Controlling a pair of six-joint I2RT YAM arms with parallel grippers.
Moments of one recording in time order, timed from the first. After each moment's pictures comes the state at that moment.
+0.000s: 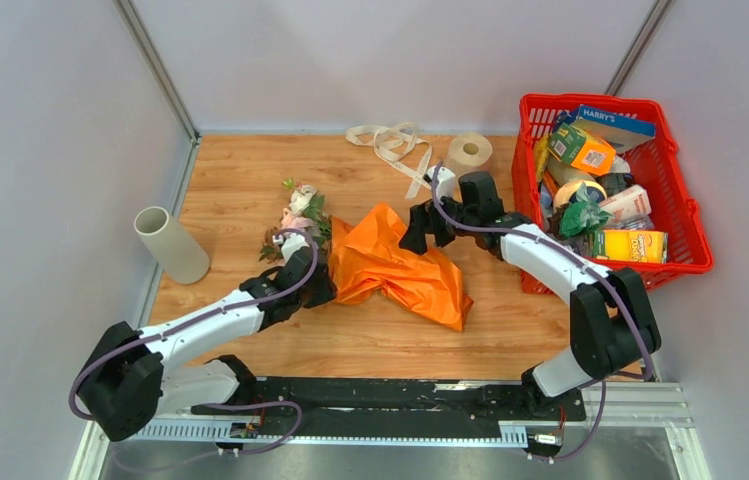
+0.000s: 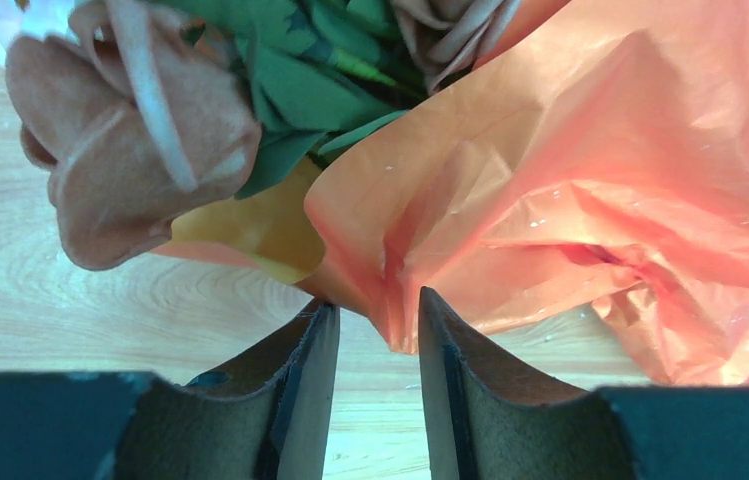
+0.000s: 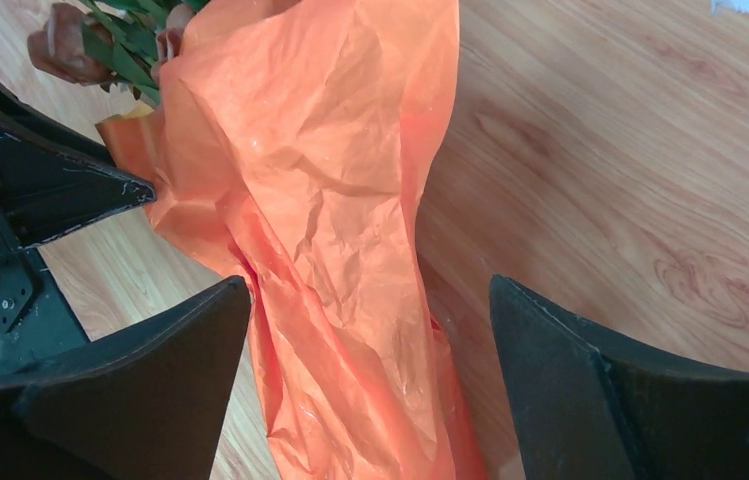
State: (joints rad) left arm -0.73 1.14 0.57 -0.29 -0.29 -0.93; right arm 0.42 1.51 1.01 -0.14 -0.53 0.09
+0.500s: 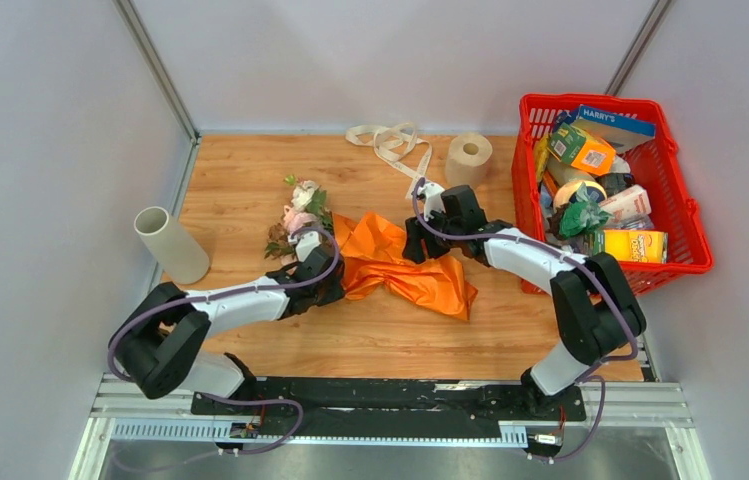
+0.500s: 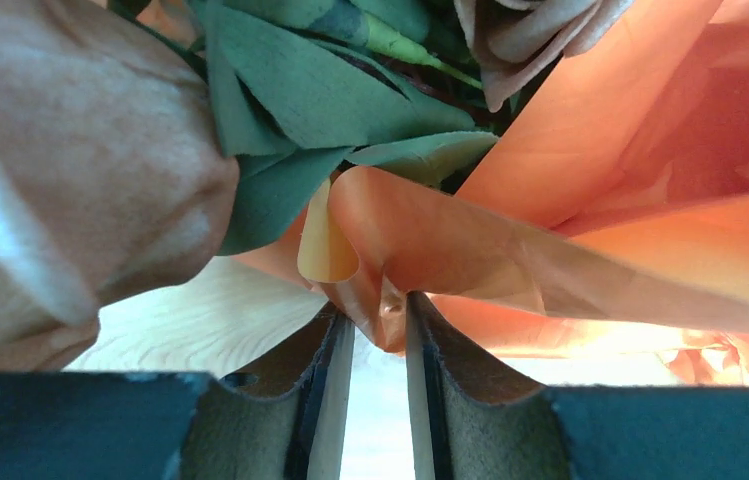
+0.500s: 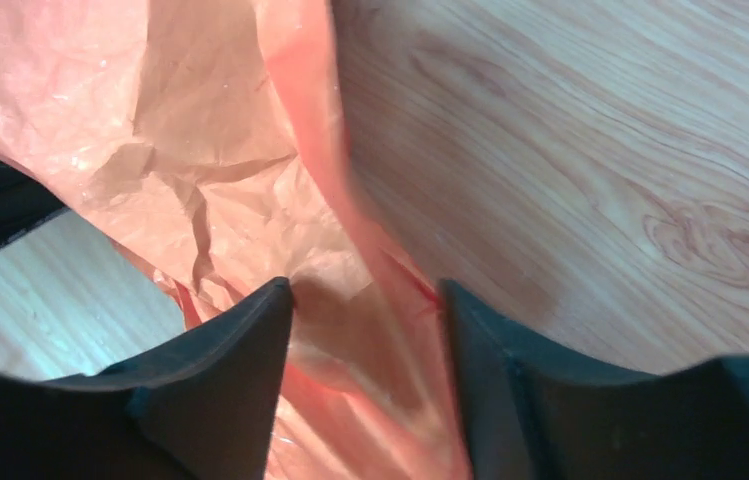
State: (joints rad) left arm -0.73 1.38 0.57 -0.13 -0.29 -0.95; right arm 0.49 1.60 0.96 -0.12 -0.35 0.08
